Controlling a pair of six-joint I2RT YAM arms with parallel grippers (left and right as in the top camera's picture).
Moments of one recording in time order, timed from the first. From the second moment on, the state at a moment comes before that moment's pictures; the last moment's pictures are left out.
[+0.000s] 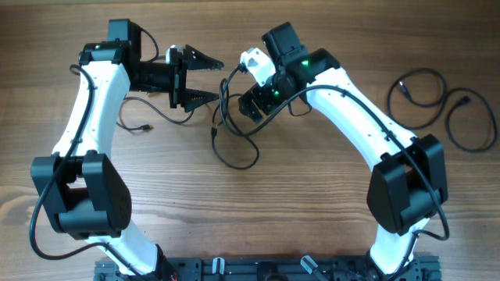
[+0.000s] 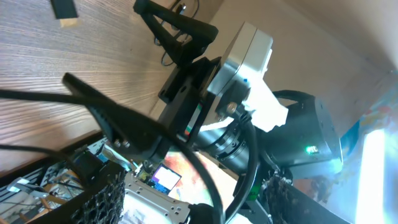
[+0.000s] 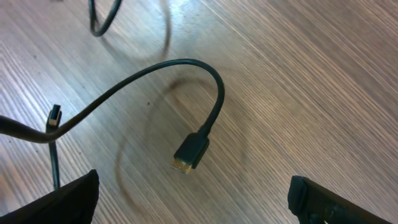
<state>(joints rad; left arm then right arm) 0.02 1.87 1.57 -1.12 1.29 -0.71 0.52 1.96 1.65 -0.82 -0.29 -0.25</state>
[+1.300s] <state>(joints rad) 0.00 1.87 1.57 -1.16 1.30 -0.71 0.55 1.96 1.65 -0.74 -0.26 -0.25</state>
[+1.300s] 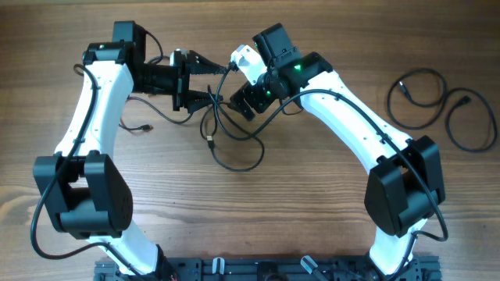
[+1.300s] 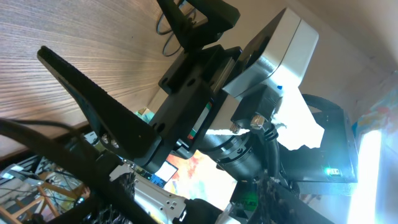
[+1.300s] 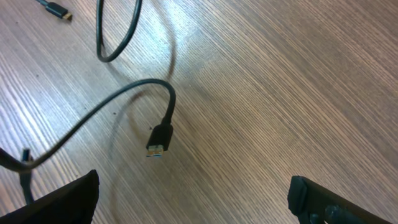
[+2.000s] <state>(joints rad) 0.00 1.87 1.57 -1.16 1.30 -0.72 0.55 1.96 1.64 -0.78 -0.17 -0.25</state>
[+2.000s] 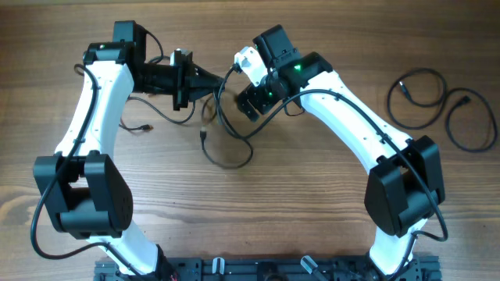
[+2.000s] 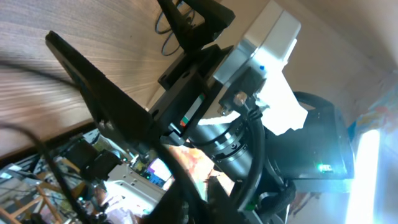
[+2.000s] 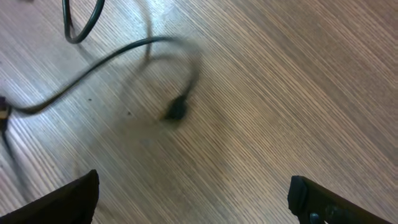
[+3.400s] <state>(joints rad) 0.32 1.87 1.57 -1.16 1.54 -0.75 0.39 1.99 1.62 -0.94 0.20 -0.05</state>
